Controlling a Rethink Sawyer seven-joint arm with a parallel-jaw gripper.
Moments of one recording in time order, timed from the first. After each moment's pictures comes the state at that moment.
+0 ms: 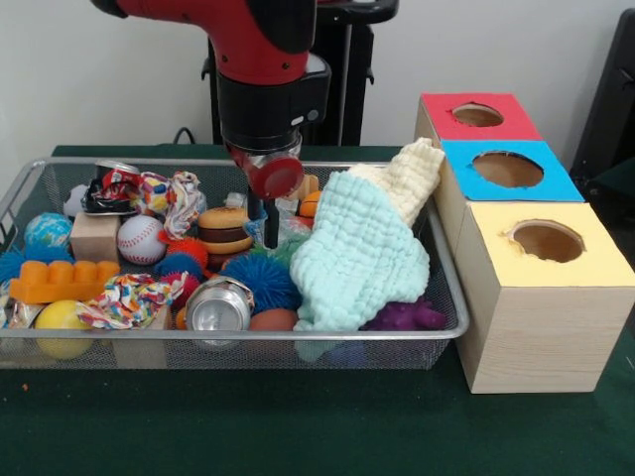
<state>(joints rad) -0.40 -0.56 0.06 1.64 -0.21 0.53 2.73</state>
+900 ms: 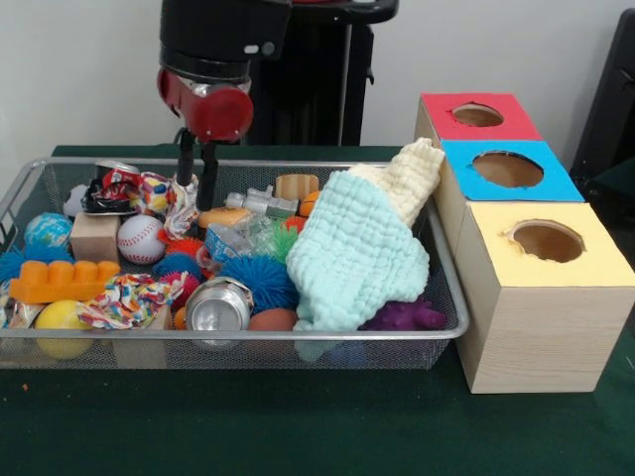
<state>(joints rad) -0.46 -0.73 0.10 1.61 -0.32 0.53 2.73</state>
